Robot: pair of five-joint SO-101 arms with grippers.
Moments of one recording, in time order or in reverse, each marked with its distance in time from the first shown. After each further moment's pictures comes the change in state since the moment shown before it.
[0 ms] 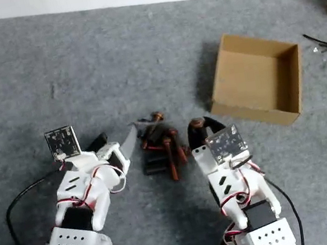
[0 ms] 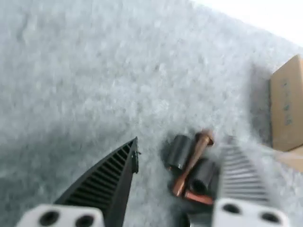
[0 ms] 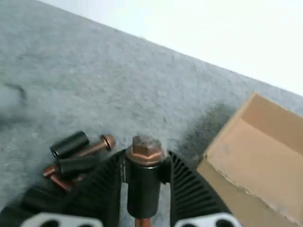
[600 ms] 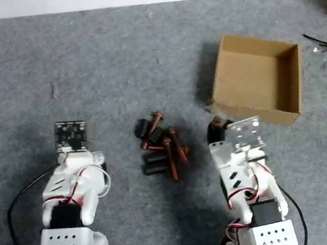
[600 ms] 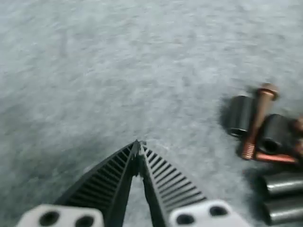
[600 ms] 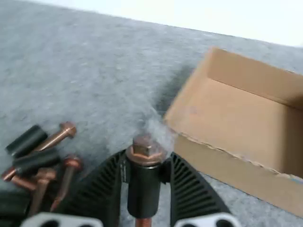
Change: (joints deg) left arm -8.4 0.0 -7.2 19.4 -25.2; right arm 9.6 0.8 -0.1 4.1 -6.5
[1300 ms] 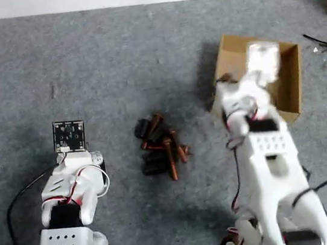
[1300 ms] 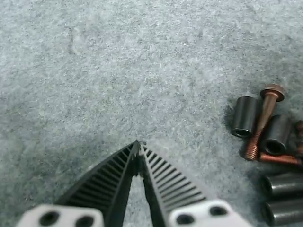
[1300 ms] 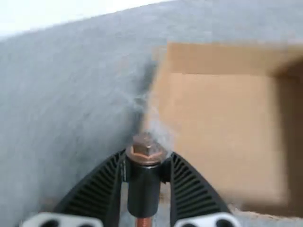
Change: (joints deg) left arm -0.3 0.0 -0.3 0.1 0.0; right arm 7.9 71.1 -48.1 -10.1 -20.6
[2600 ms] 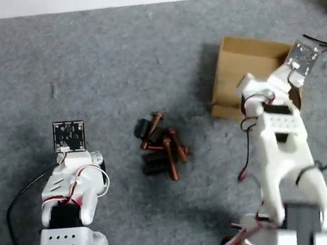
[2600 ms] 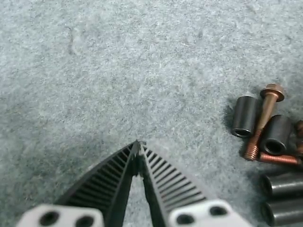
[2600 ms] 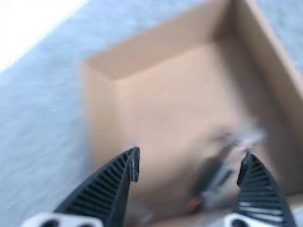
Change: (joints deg) left arm 0.0 0.0 0.0 0.0 0.0; right arm 4.1 7.3 -2.9 0.5 -12.7
